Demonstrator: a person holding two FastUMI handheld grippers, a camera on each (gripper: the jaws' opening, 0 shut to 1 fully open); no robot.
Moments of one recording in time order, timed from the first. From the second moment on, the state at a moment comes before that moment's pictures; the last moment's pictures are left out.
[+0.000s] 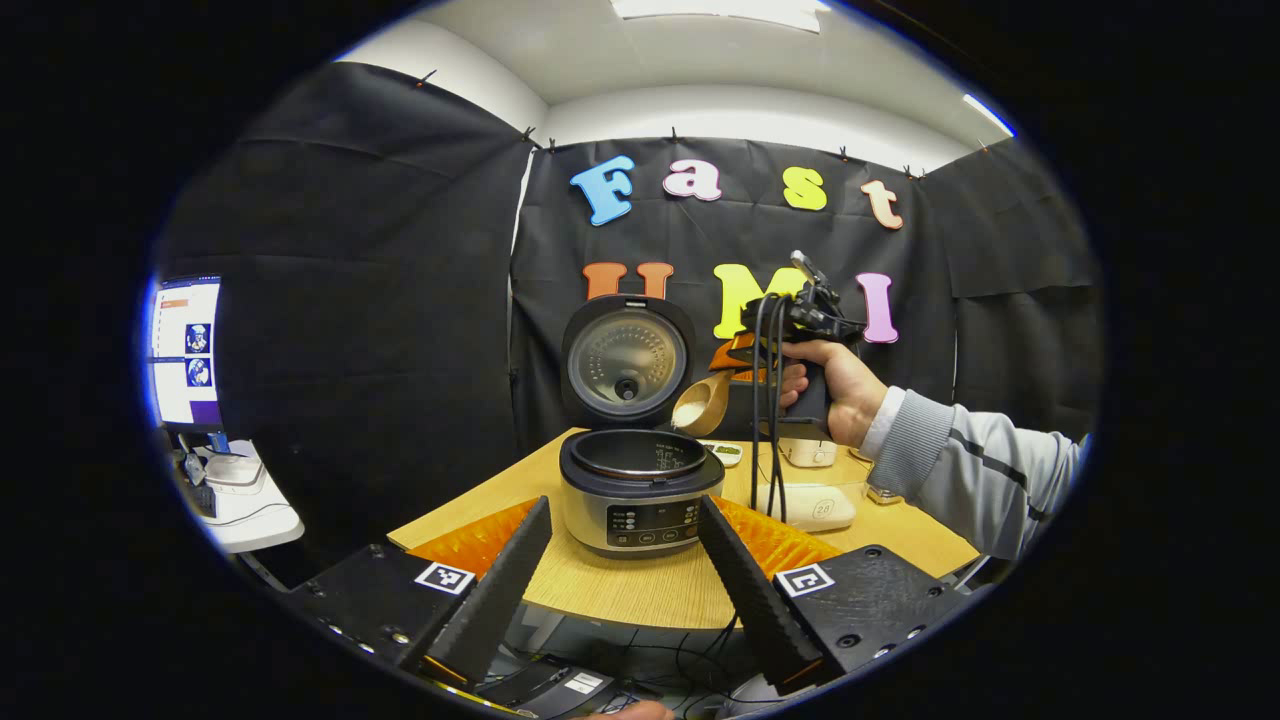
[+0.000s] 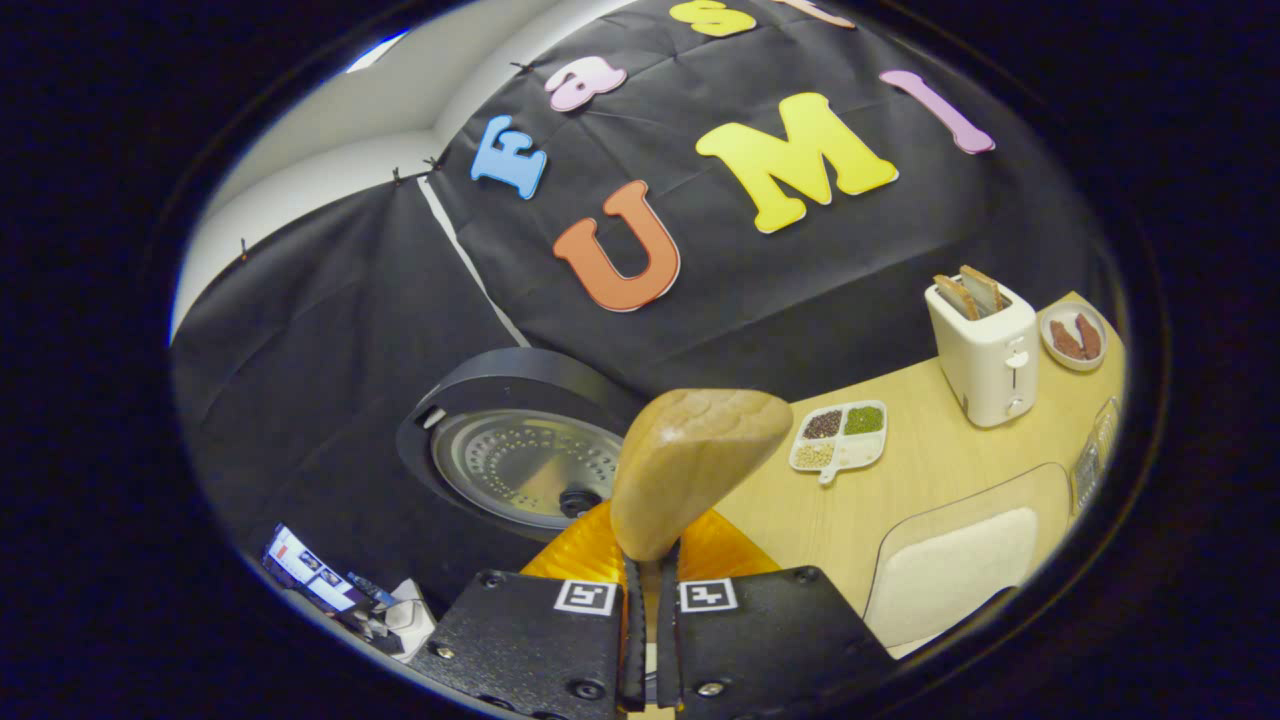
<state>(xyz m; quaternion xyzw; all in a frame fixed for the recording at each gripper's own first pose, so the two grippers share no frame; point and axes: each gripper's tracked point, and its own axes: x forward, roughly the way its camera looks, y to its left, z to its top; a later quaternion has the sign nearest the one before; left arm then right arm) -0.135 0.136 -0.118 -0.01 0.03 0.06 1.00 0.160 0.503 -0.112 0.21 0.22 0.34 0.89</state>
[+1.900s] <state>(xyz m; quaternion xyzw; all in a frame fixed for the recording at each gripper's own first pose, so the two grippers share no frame) -0.128 0.103 -0.115 -0.01 0.03 0.03 1.00 0.150 0.445 -0.066 -0.08 0.07 0.30 0.95</state>
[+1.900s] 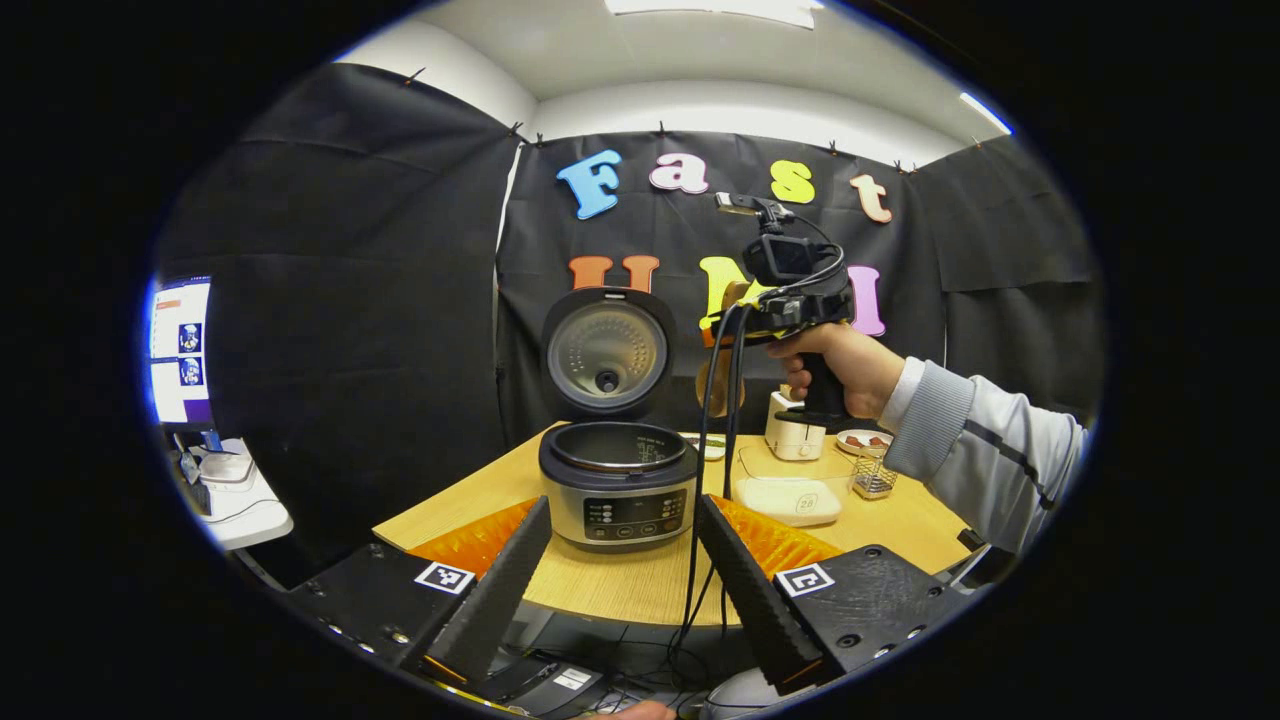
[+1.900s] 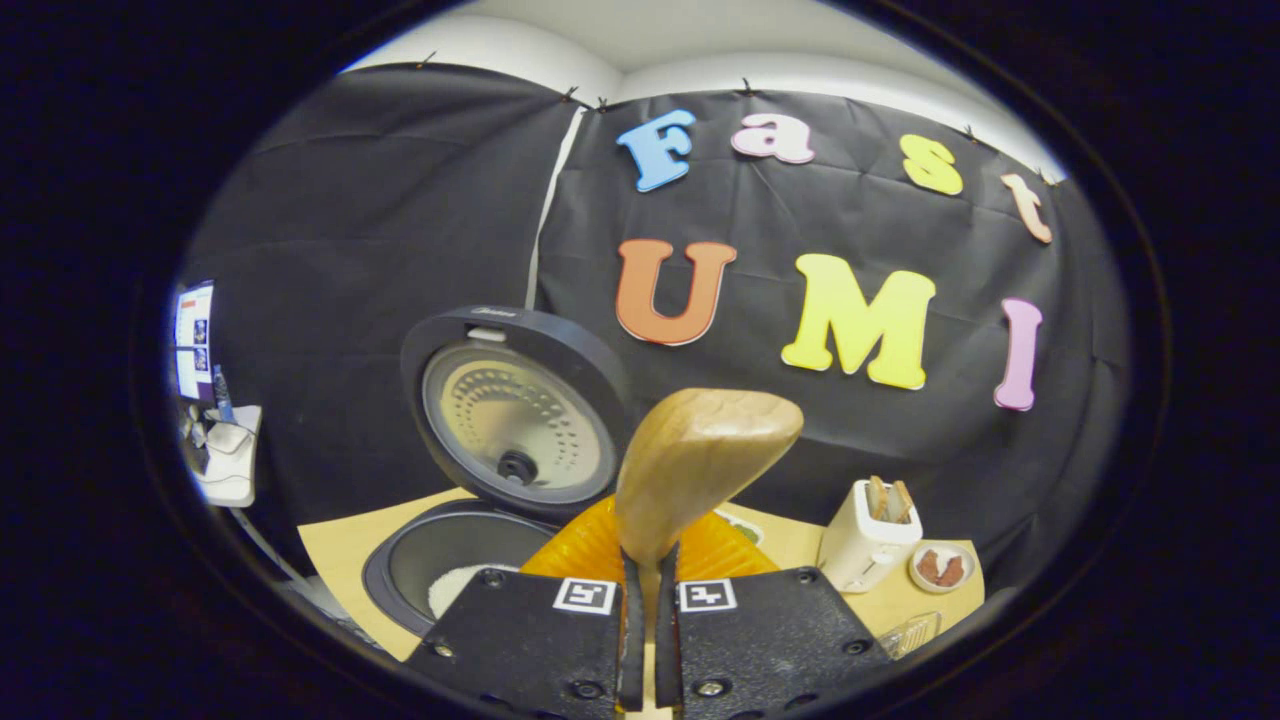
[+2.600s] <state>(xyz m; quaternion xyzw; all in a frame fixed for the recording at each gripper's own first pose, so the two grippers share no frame) -0.085 0.026 -0.107 -0.04 0.03 -0.02 1.00 0.196 0.208 -0.043 -0.04 0.05 0.18 0.98</state>
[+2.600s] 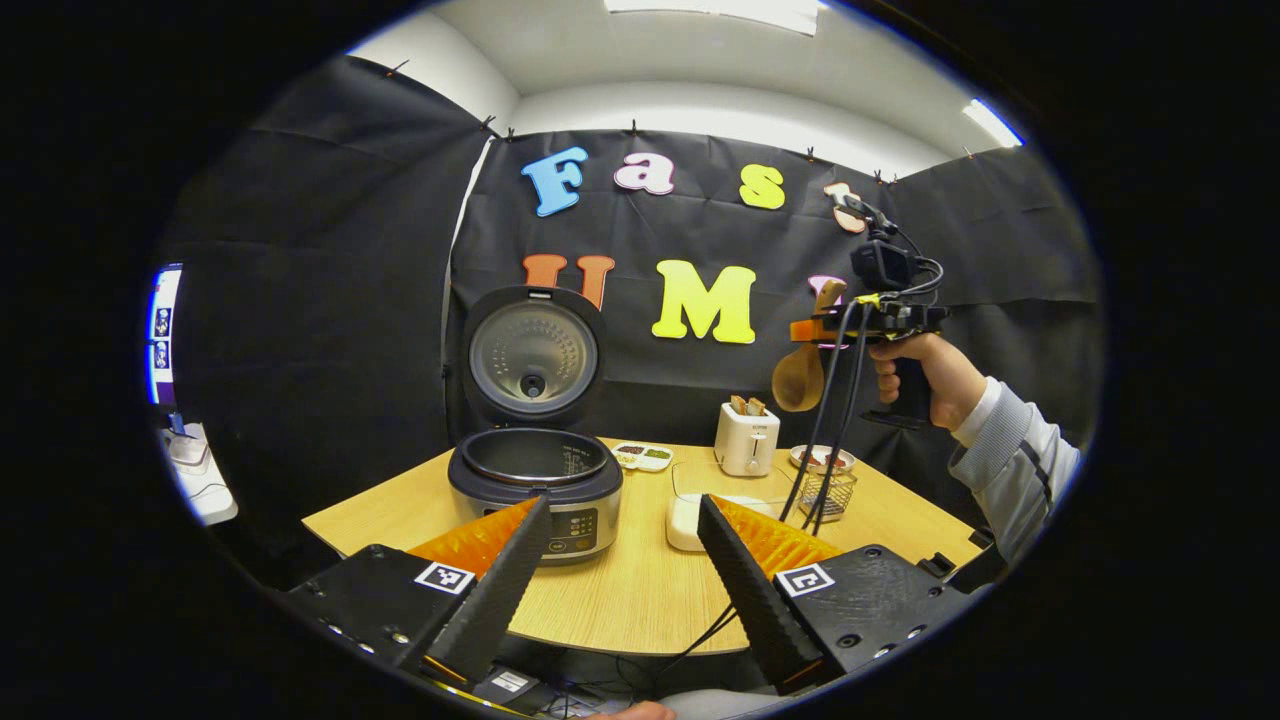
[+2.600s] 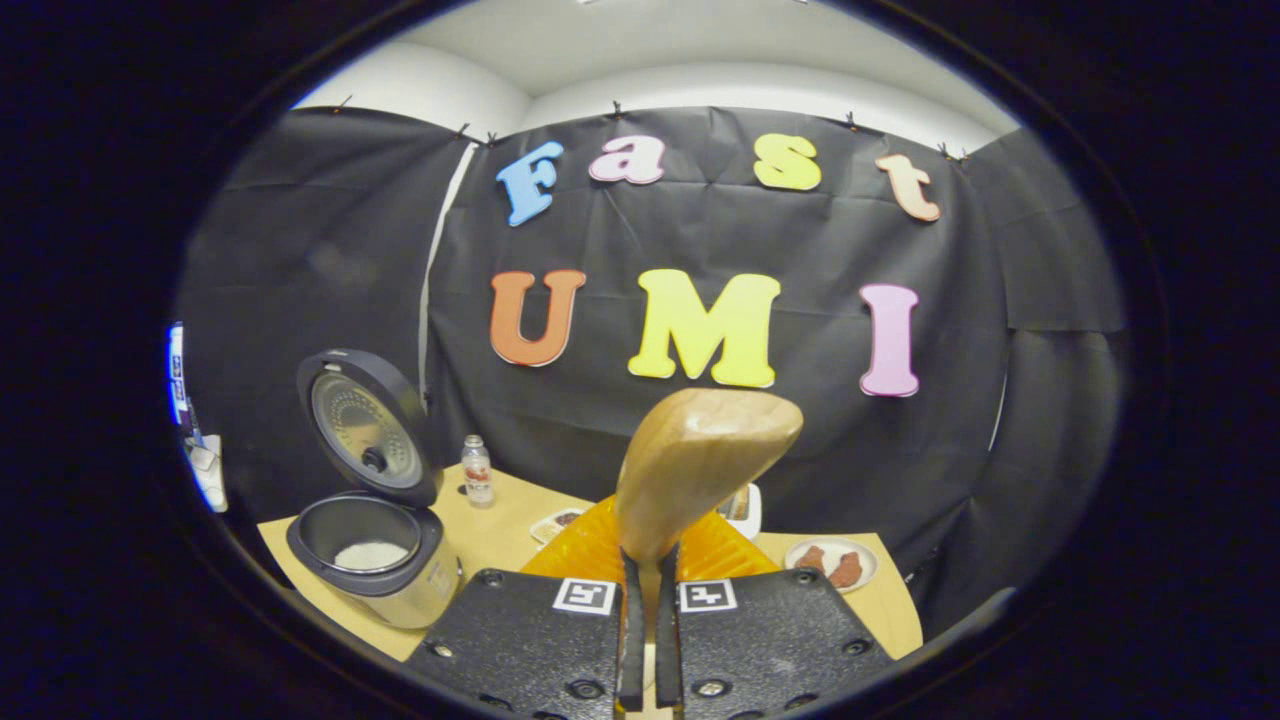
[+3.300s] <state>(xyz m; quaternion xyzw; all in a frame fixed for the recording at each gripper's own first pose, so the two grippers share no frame) -0.045 -0.003 -0.116 -0.02 0.05 -0.02 1.00 0.262 0.095 -0.158 0.00 0.12 0.11 0.99</state>
